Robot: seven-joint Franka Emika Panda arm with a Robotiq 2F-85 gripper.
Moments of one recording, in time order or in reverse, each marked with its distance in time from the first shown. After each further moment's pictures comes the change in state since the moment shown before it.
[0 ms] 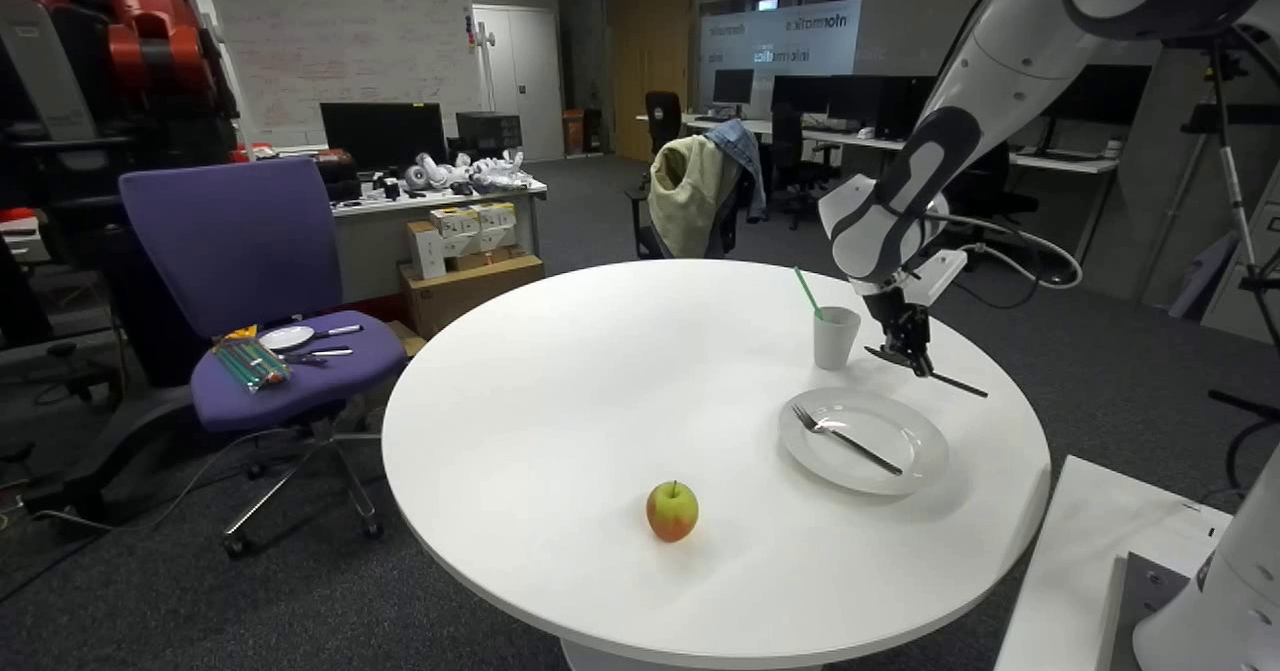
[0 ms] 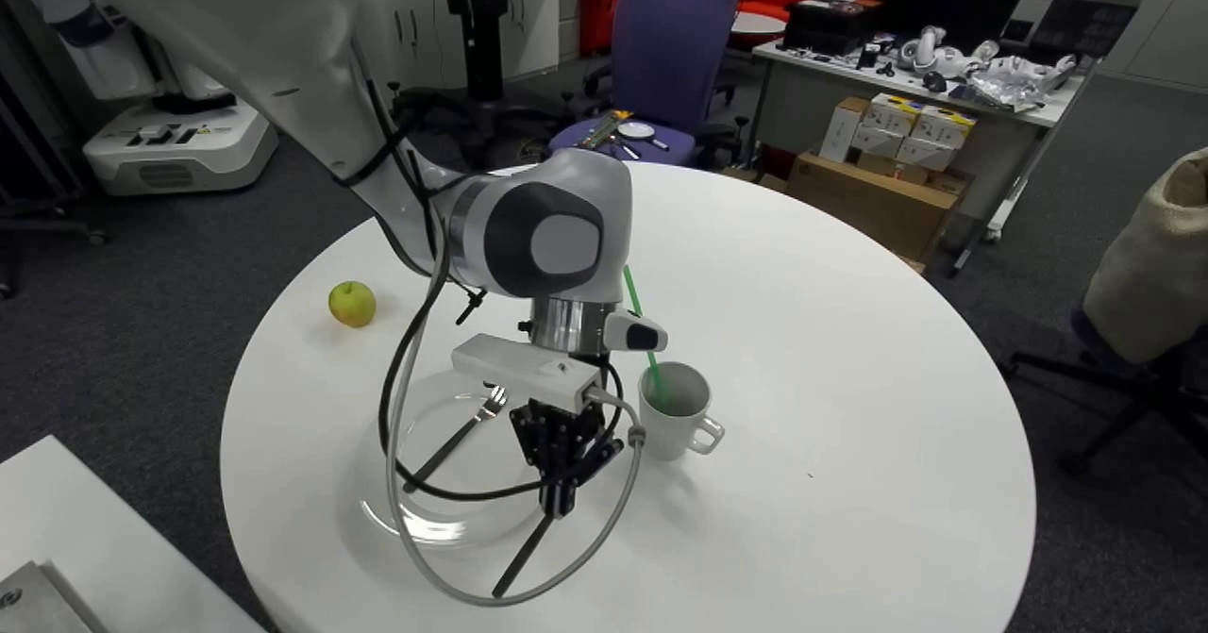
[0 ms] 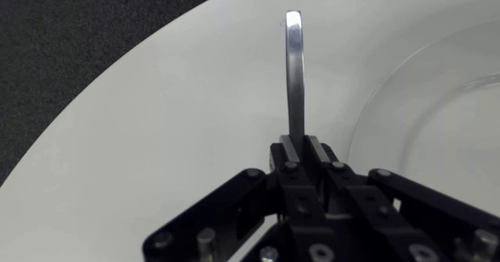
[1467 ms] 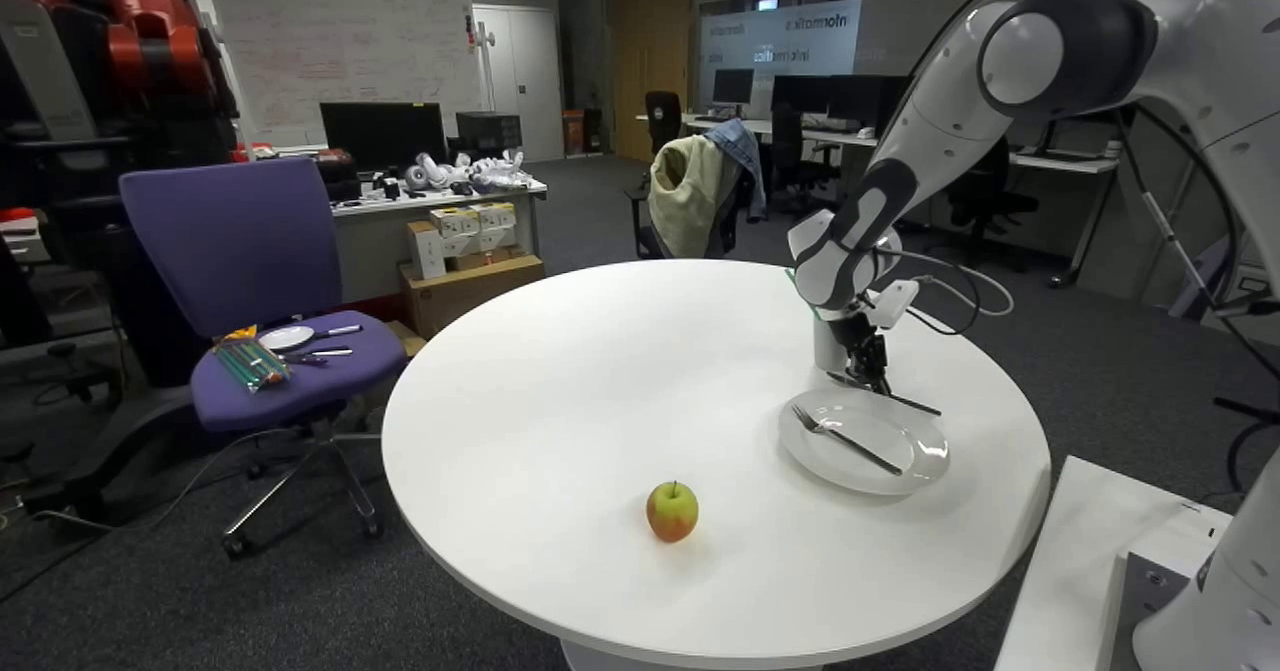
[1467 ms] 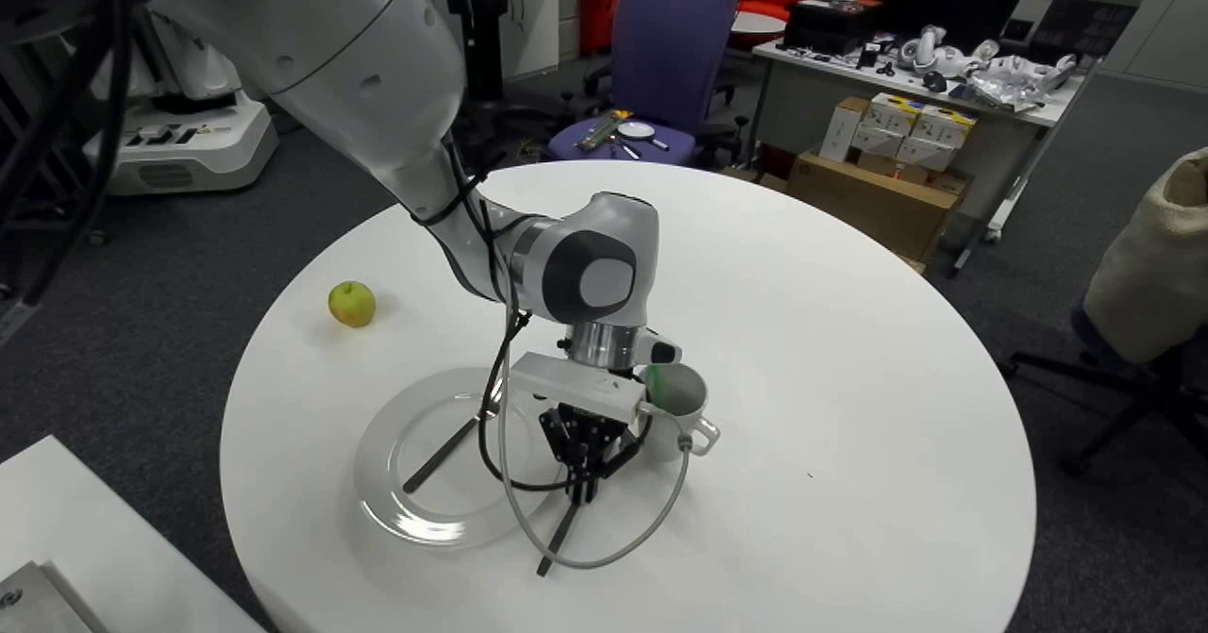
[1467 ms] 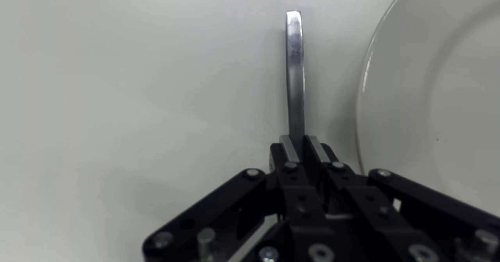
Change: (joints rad) arm -0.072 0.253 0.100 0.242 0.078 0.000 -0.160
